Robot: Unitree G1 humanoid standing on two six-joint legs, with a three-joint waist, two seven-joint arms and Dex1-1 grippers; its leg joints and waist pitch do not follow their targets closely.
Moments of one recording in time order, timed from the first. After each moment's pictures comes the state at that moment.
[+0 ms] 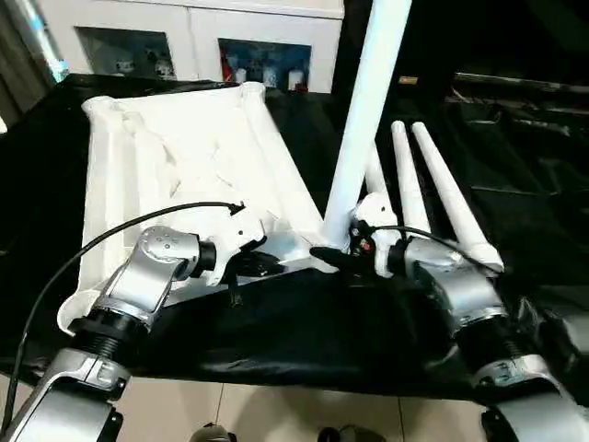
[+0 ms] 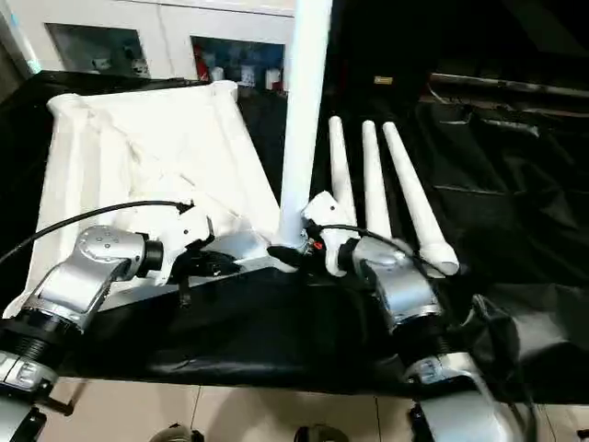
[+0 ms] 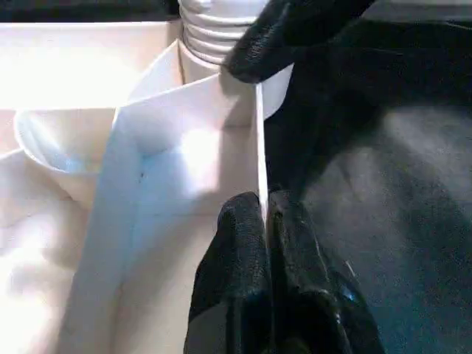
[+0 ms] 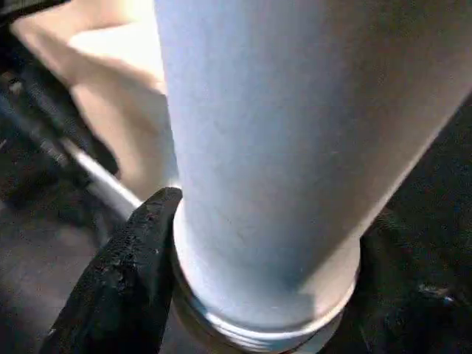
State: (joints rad) left arm -0.55 0.39 -0.25 0.44 0.02 0.24 -1.08; right arm -0.56 -0.20 0.13 0.60 0.07 0.16 0.78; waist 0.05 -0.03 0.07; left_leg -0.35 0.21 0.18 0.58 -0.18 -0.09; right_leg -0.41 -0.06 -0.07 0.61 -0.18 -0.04
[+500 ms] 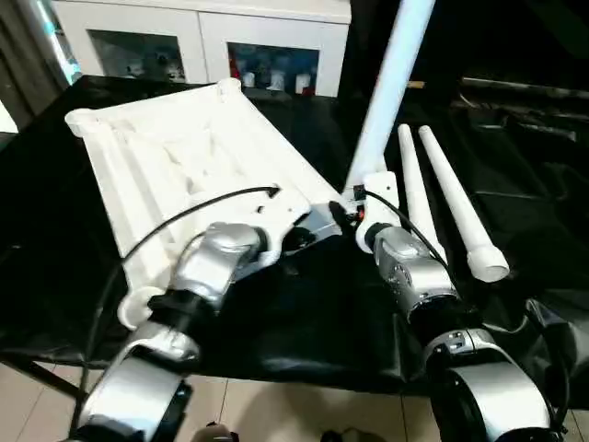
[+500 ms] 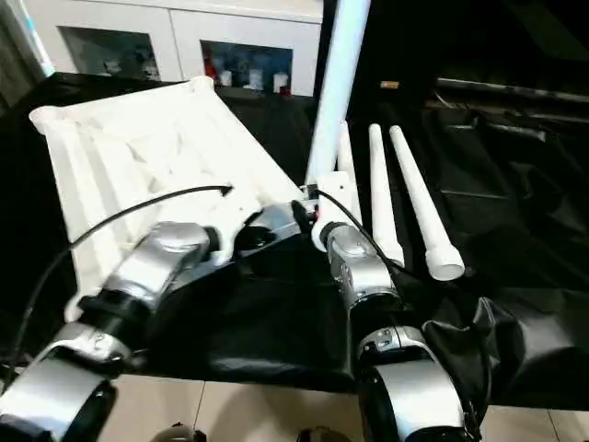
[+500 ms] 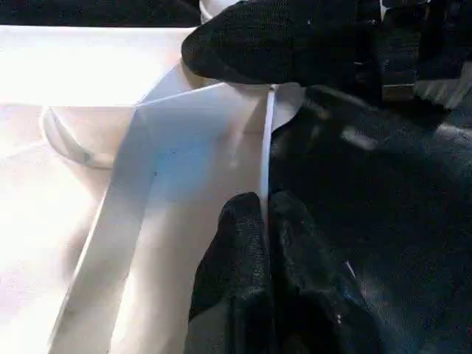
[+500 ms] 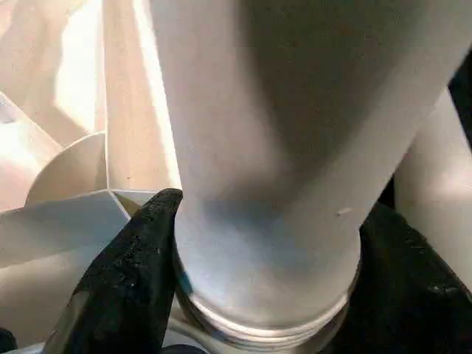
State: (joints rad) left arm -0.71 0.12 -0.22 0.67 0.09 0.32 -0.68; right arm -0.71 0.00 -0.06 0.88 0.04 0.11 0.15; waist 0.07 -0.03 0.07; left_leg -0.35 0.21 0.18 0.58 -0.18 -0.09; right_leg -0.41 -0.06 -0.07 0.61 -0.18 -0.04
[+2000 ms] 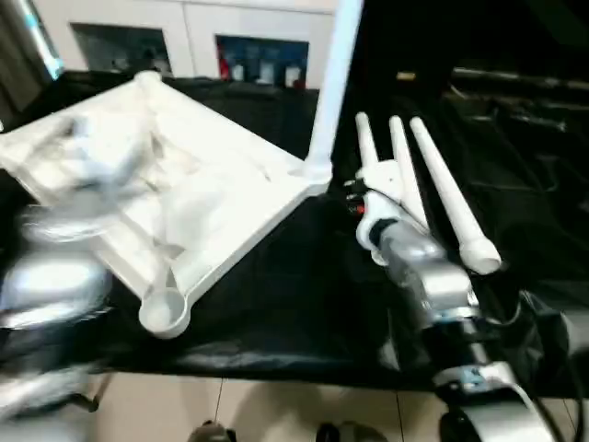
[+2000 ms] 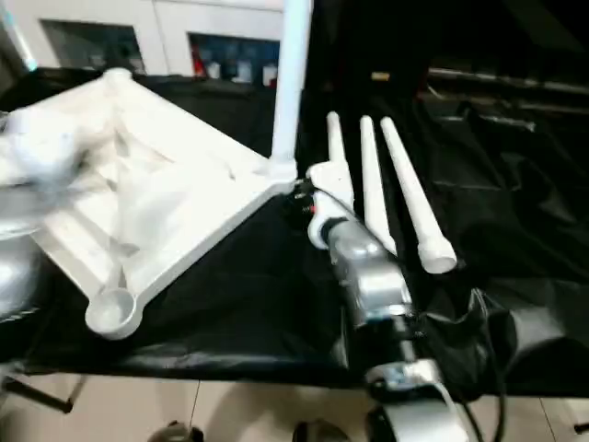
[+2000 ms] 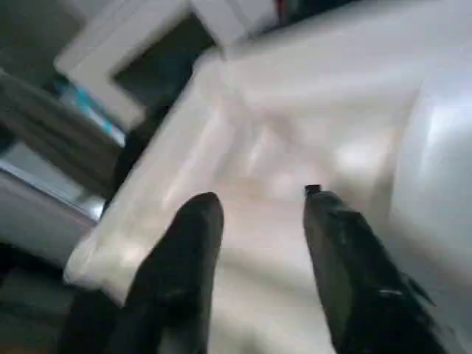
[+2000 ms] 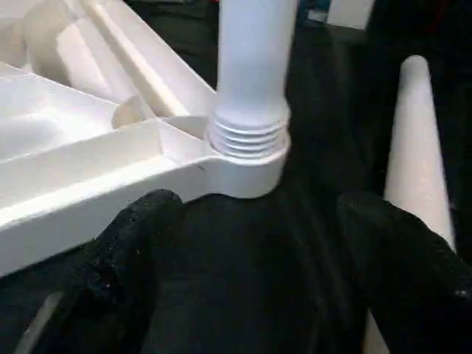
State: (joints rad) left arm -0.38 0.63 0.10 -0.06 0.24 0.64 -0.41; right arm -0.55 -0.05 0.00 0.35 0.05 0.43 0.25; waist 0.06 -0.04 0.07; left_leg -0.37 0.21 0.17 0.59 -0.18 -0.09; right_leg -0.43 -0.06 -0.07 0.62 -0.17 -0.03
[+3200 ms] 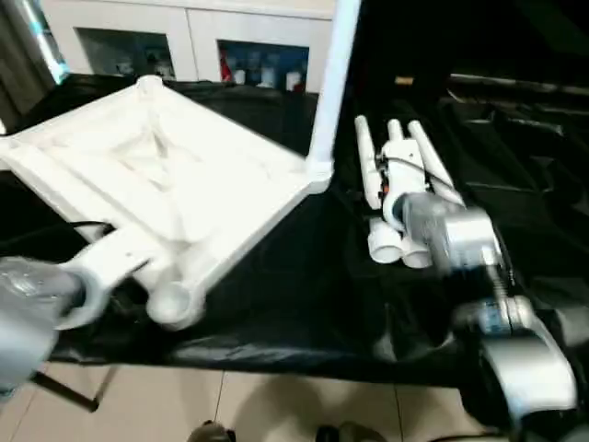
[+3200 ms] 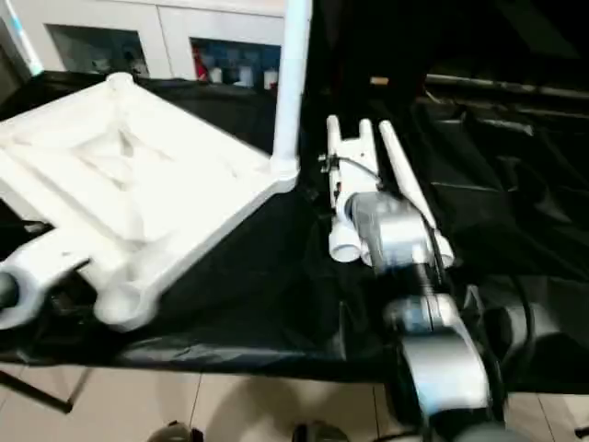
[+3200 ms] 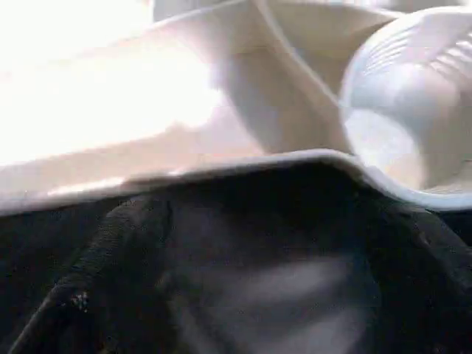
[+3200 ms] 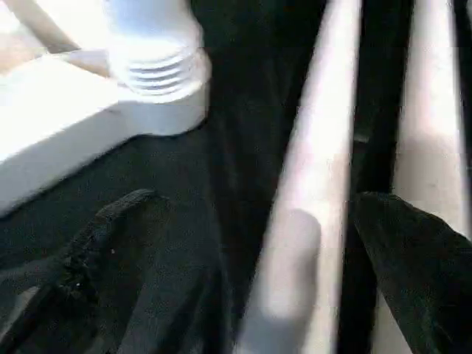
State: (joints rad) left arm -0.22 0.87 -0.19 -0.42 0.06 1.17 -0.85; right arm -0.88 -0.14 -0.07 0.70 0.05 0.70 0.17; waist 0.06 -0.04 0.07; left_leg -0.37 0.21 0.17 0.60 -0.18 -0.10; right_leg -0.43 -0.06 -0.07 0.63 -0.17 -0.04
